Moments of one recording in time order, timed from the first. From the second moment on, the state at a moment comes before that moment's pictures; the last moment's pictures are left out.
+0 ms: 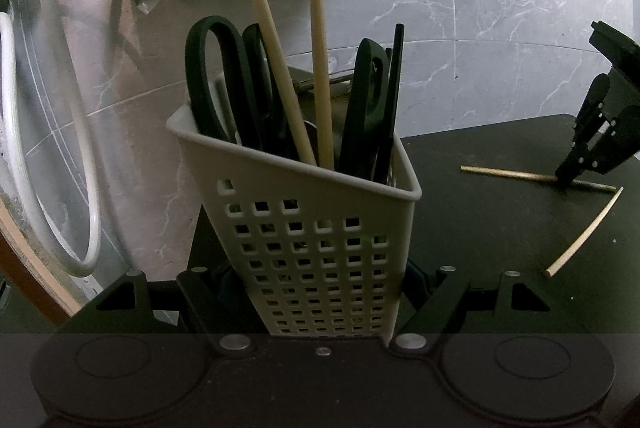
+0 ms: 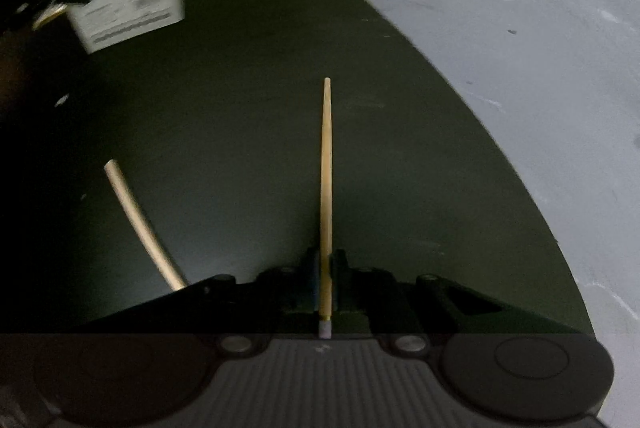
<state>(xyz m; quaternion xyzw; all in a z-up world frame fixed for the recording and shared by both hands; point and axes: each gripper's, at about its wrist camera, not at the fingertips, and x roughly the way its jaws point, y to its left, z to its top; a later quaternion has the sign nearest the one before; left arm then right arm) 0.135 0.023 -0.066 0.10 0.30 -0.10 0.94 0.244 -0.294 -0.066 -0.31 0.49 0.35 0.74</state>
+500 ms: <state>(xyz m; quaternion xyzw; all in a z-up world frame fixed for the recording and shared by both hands) 0.135 0.022 -0.066 0.10 0.30 -0.10 0.94 0.236 -0.315 -0.049 -0.21 0.55 0.37 0.72</state>
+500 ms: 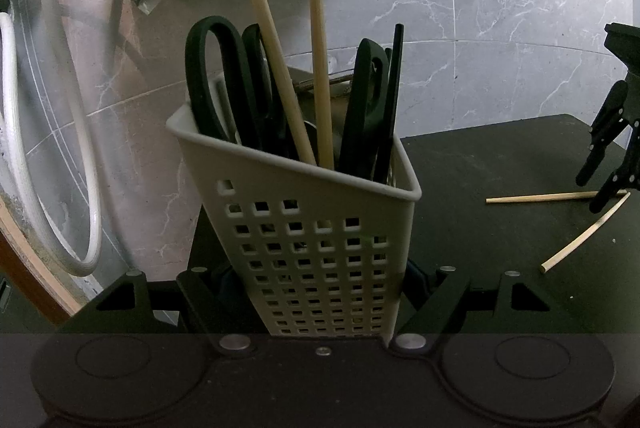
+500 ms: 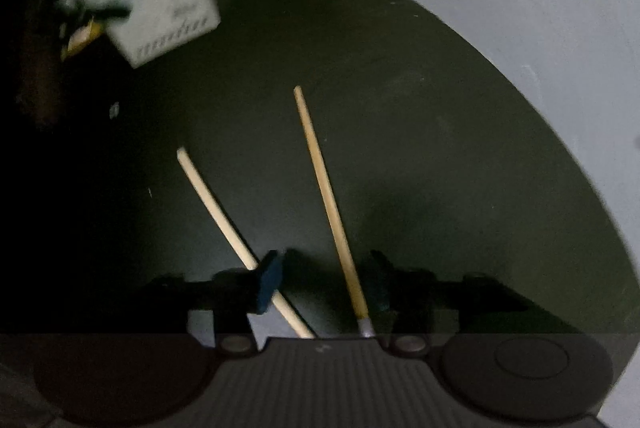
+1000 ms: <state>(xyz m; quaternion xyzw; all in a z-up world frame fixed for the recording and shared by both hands) 0.135 0.022 -0.066 0.10 0.30 -0.10 0.94 0.221 -0.284 -0.071 -0.27 0.55 0.38 0.69</state>
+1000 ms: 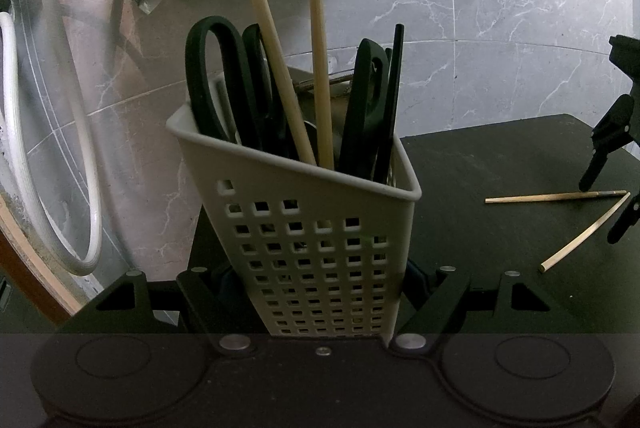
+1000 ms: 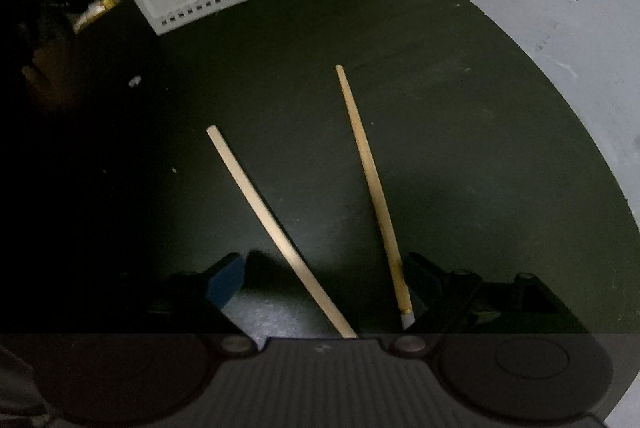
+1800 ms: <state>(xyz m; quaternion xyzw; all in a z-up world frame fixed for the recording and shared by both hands) 0.135 0.022 -0.066 0.10 0.30 -0.10 0.94 0.230 -0.283 -0.066 -0.24 0.53 0.35 0.73</state>
